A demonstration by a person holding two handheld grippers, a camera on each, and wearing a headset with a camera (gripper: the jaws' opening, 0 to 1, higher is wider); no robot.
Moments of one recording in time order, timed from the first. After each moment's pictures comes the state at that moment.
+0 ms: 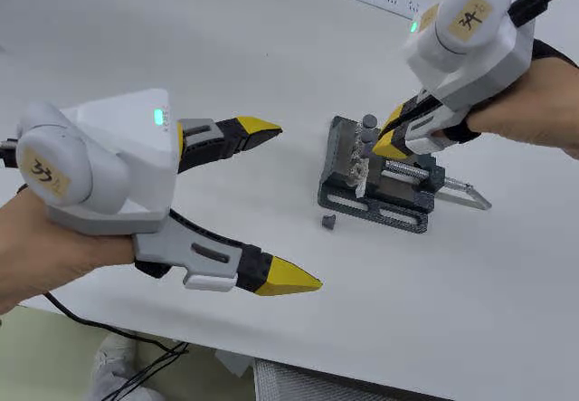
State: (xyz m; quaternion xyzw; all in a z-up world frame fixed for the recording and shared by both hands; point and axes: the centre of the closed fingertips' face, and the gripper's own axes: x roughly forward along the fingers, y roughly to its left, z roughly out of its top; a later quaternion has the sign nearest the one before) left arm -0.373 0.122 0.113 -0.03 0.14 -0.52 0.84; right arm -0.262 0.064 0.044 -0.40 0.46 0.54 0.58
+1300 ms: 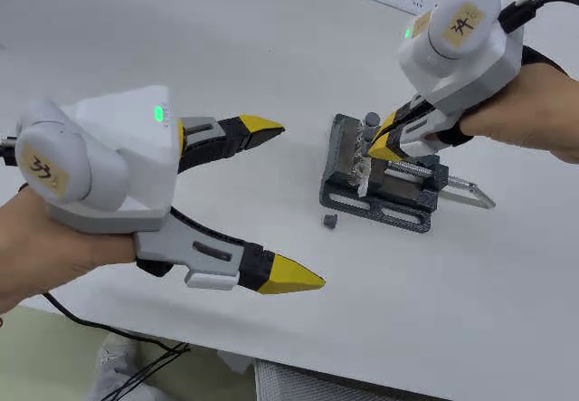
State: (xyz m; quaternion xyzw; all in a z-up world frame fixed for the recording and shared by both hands) left arm -0.371 0.122 0.112 -0.04 0.14 -0.52 0.84; right arm -0.264 0.067 0.030 -0.40 0.46 0.56 0.56
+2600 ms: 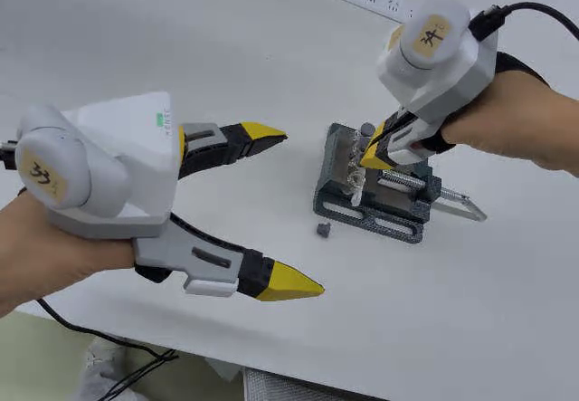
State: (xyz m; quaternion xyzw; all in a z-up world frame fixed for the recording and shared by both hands) left arm -0.368 0.118 0.115 -0.05 0.13 -0.52 0.84; right arm -0.260 0.068 0.026 -0.43 0.48 0.55 0.54
